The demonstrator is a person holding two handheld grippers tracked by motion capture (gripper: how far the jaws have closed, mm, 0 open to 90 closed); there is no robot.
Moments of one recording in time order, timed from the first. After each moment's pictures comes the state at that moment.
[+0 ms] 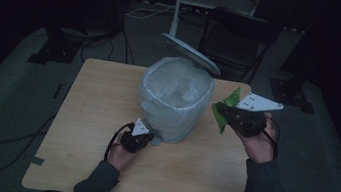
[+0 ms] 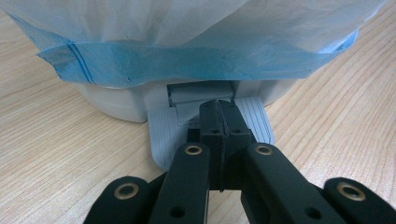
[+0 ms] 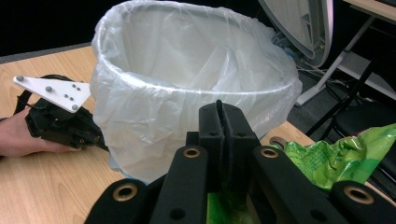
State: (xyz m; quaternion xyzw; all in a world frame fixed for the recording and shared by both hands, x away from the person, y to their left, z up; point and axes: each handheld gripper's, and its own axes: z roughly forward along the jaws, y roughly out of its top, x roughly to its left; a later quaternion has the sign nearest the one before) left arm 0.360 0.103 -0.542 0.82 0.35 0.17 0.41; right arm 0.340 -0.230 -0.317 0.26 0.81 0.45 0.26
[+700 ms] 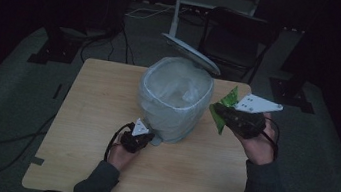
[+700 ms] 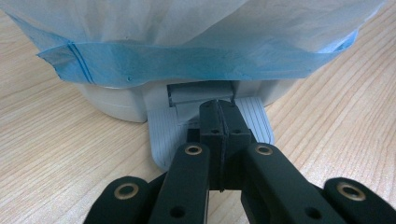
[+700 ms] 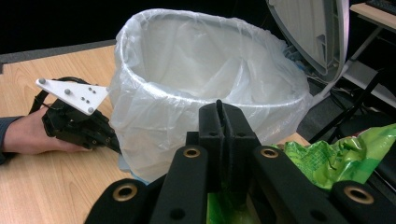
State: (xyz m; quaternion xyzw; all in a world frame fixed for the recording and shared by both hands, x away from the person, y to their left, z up) left arm 0.360 0.103 -0.542 0.82 0.35 0.17 0.41; right arm 0.331 -0.223 -0.308 0.25 0.82 0.46 0.26
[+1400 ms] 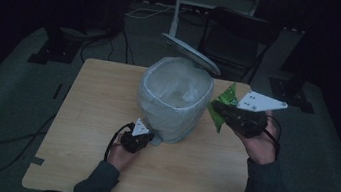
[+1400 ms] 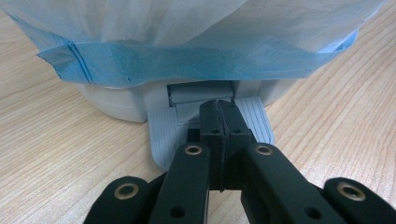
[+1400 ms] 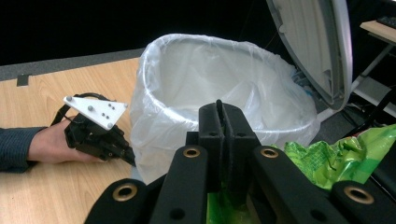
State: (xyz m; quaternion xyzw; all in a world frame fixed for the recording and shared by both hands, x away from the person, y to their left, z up) left arm 0.360 0.103 -0.542 0.82 0.35 0.17 0.41; right arm 0.325 -0.219 -0.291 0.22 0.81 0.48 0.25
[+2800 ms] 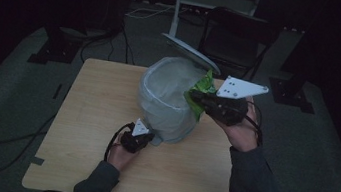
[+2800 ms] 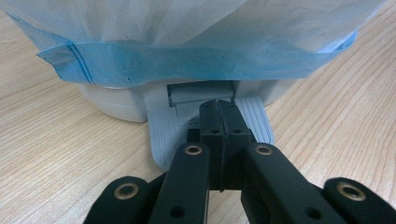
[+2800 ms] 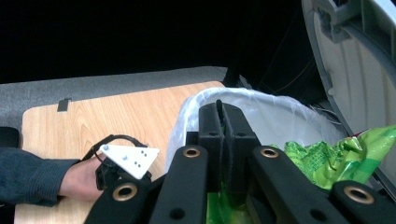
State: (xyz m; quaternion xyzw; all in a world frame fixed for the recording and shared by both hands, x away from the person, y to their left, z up) left arm 0.360 0.103 -0.542 0.82 0.35 0.17 0.41; right arm 0.334 -0.166 -0.266 0.16 0.81 0.52 0.22
